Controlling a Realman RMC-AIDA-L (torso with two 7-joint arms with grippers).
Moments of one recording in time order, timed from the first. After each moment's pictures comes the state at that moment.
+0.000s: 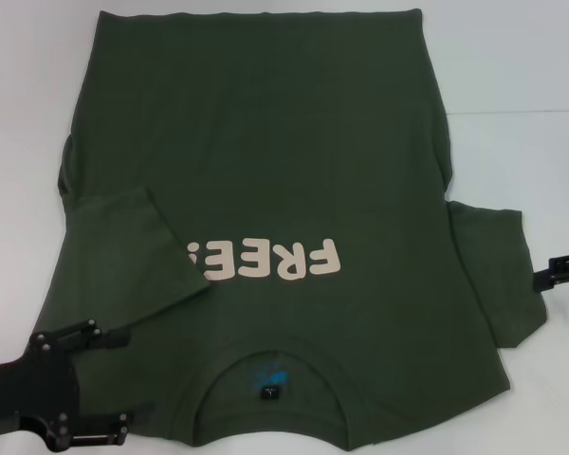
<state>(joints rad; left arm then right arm) -0.29 -2.16 0.52 0.94 2.18 1.80 -1.08 0.64 1.89 -0.55 -0.74 -2.62 -1.56 2.75</state>
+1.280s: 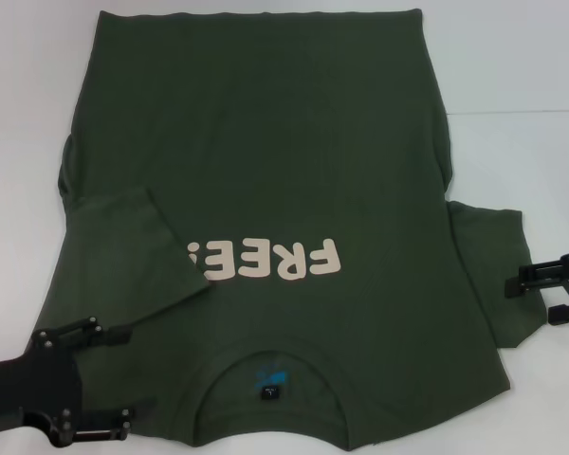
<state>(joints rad) -0.29 -2.16 0.52 0.93 2.18 1.77 -1.08 0.66 1.92 -0.56 -0.66 -2.62 -1.45 2.69</state>
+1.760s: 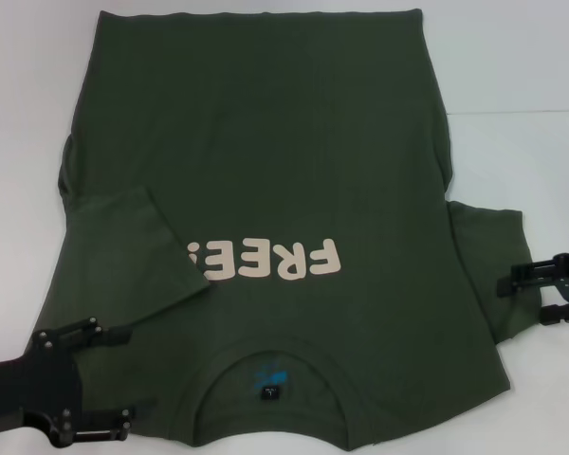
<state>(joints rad) -0.29 -2.16 0.52 0.93 2.18 1.77 -1.08 0.67 1.93 -0.55 -0.64 -2.62 -1.44 2.69</state>
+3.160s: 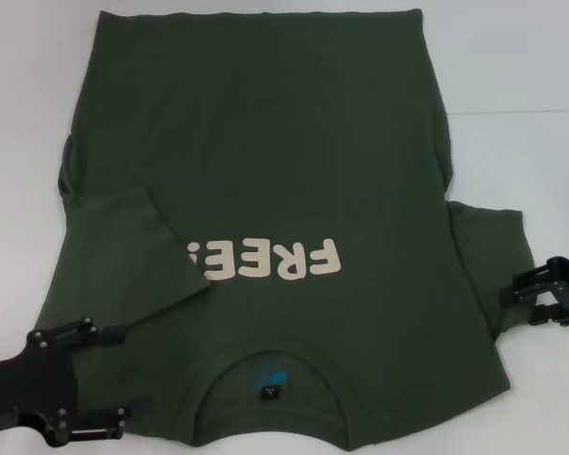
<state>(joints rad) -0.29 -2.16 0.52 0.94 2.18 1.77 -1.10 0.67 1.92 -0.64 -0.61 -2.56 -1.41 2.74</state>
